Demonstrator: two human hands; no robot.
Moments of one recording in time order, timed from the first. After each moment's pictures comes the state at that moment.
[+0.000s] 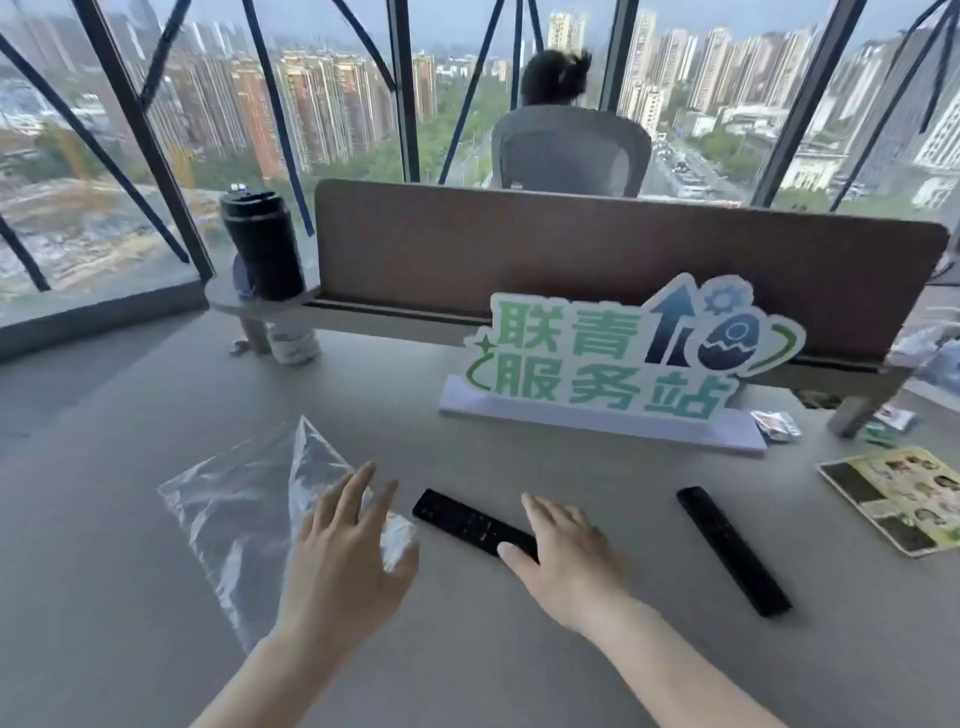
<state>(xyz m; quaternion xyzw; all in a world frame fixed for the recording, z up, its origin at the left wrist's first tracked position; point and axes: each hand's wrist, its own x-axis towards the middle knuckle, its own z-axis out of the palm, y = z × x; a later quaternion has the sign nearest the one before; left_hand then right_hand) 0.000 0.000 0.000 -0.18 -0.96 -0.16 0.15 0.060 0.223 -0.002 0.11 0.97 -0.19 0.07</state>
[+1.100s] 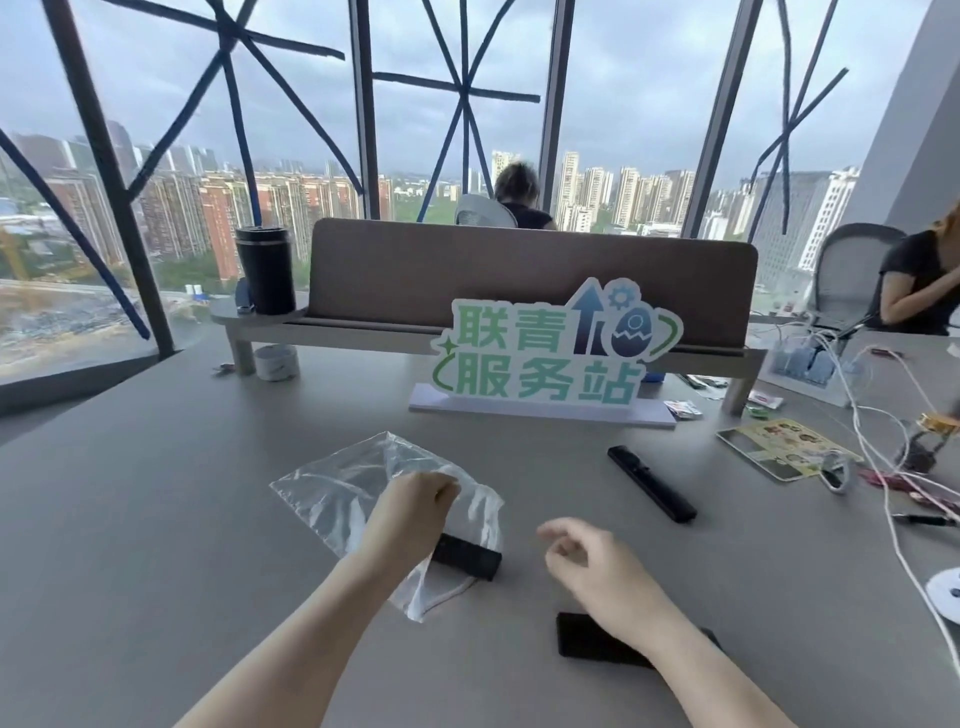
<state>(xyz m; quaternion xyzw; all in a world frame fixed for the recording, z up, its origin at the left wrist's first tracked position) 0.063 0.044 -0.012 -0.30 -0.90 -0.31 0.06 0.214 0.216 -0.015 0.18 0.89 -0.42 -0.05</state>
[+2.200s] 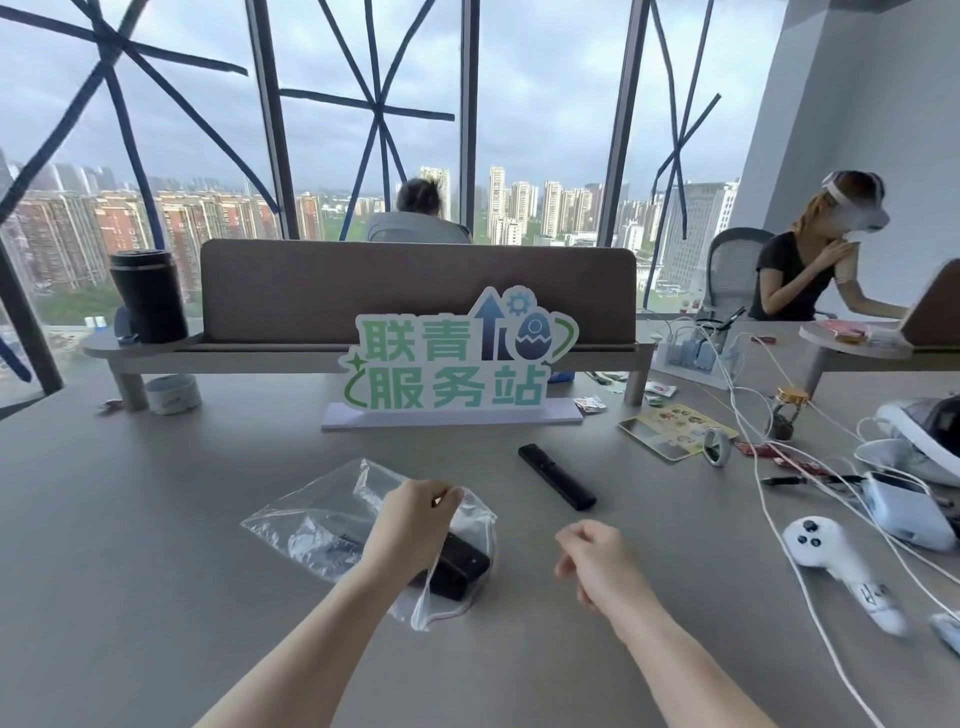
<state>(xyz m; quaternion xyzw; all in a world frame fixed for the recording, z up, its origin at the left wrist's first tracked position) 0.114 0.132 -0.002 -0.31 -0.86 -0.40 0.00 0.257 0.293 -0.031 0.38 0.75 -0.51 -0.15</state>
